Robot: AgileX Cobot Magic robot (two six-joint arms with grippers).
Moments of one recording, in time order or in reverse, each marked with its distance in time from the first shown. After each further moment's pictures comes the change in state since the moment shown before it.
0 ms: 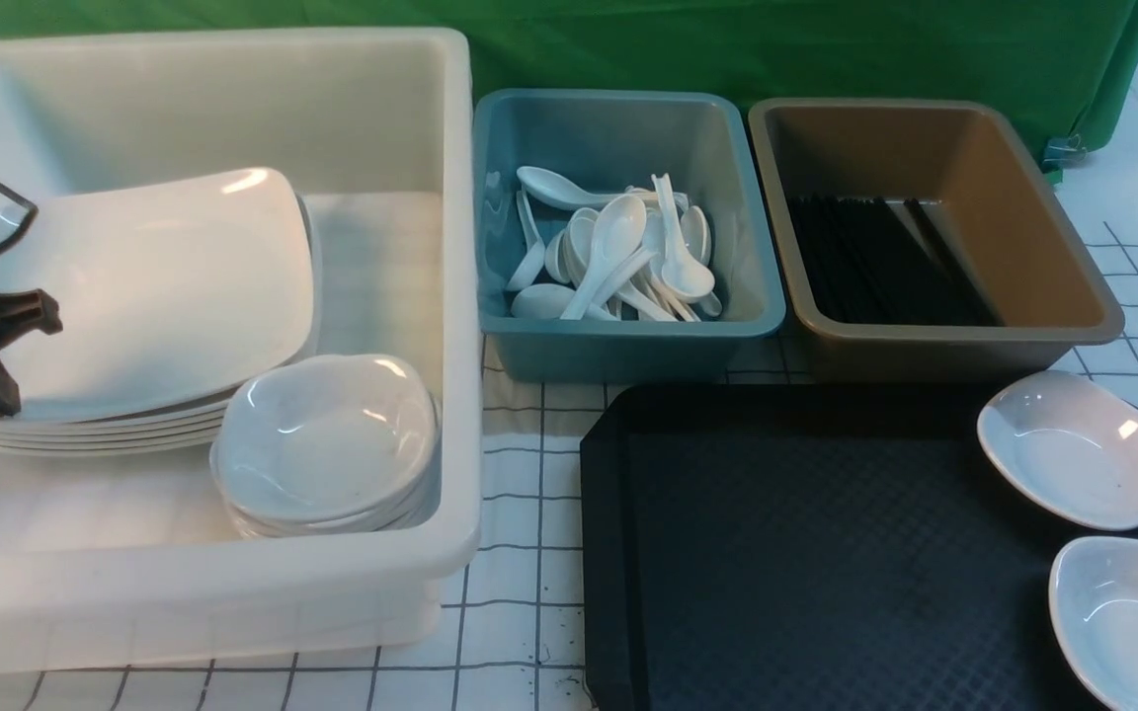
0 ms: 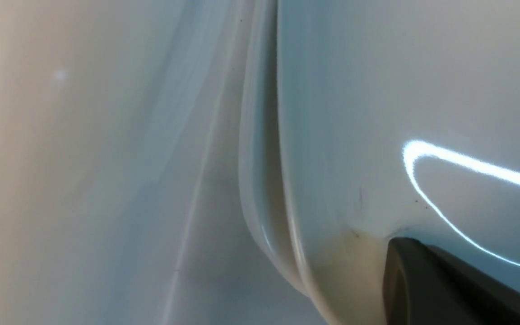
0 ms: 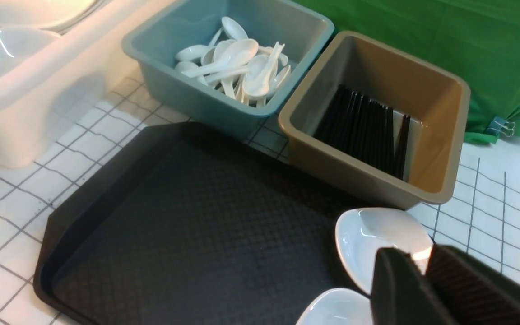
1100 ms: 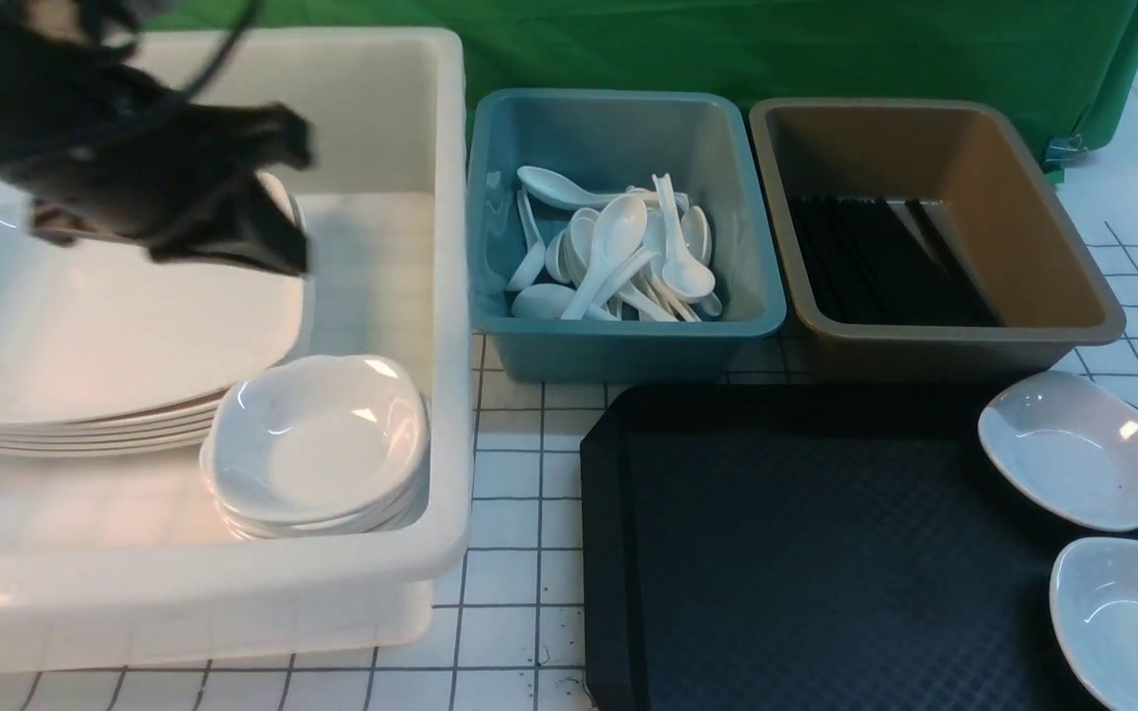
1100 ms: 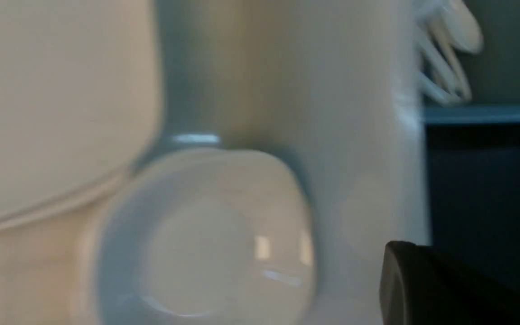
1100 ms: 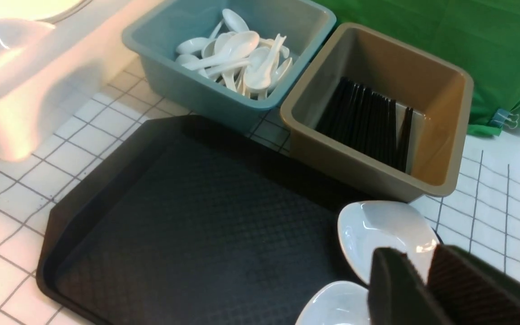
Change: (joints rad) right arm 0.000 0.000 0.000 0.000 0.016 0.025; left arm -0.534 -0.256 -0.171 -0.279 0.326 -0.045
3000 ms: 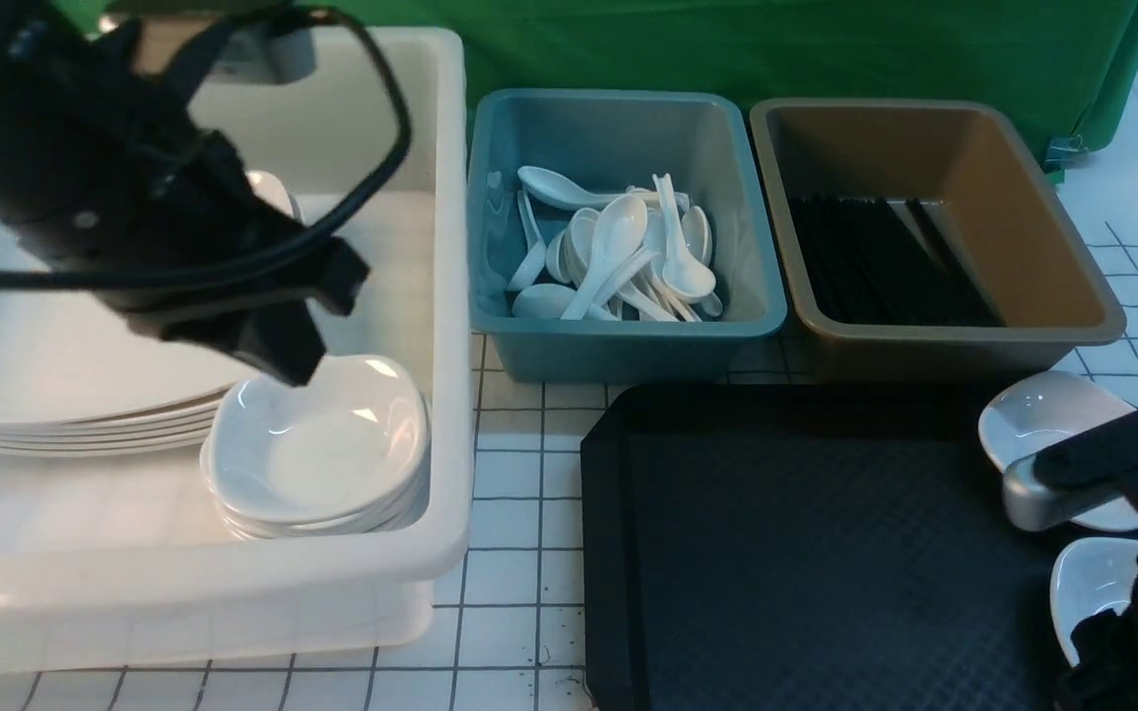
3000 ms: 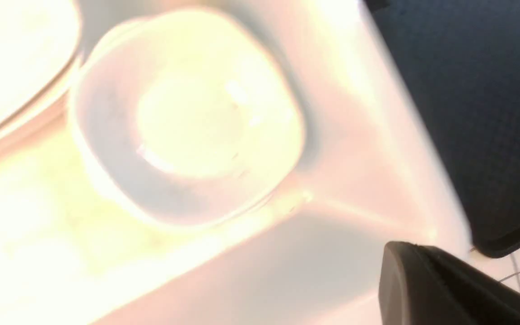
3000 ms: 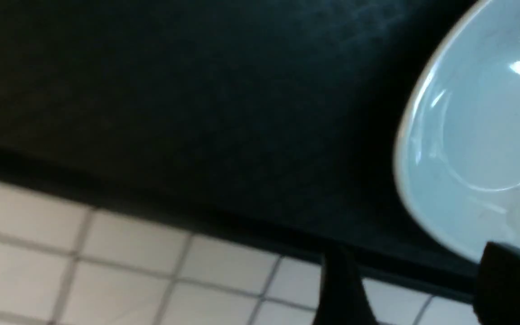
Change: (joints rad) right arm 0.000 0.893 0.163 -0.129 -0.020 0.309; left arm -0.096 -0.151 0.017 0.256 0.241 -0.001
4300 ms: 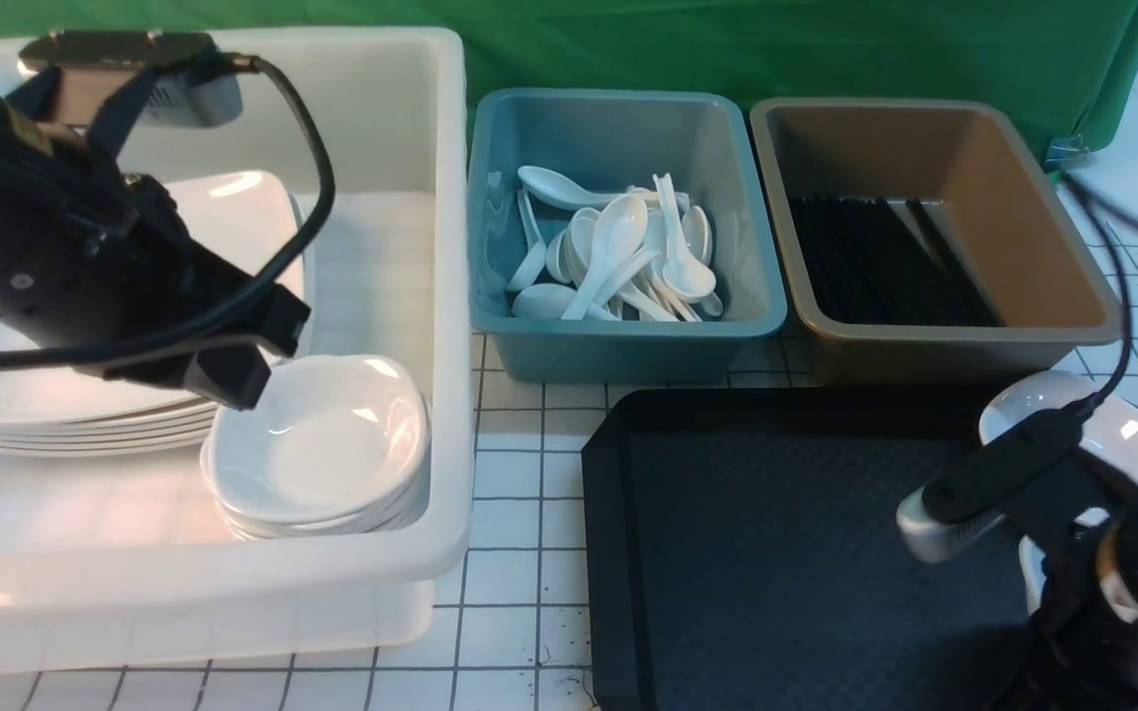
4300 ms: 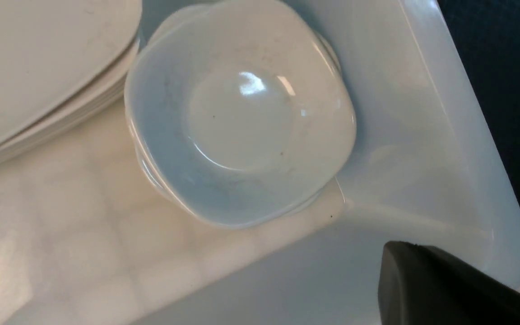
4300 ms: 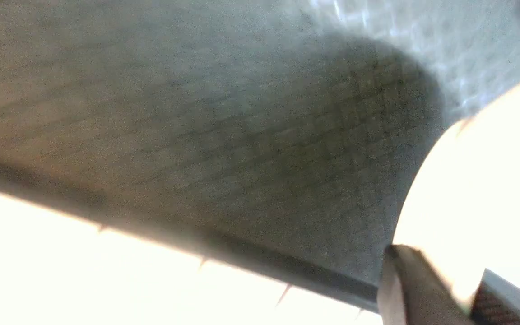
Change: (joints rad) right arm 0.221 -0.020 -0.041 -0.072 0.026 0.057; left arm 0.026 -0.052 0.086 0.041 -0.096 0.005
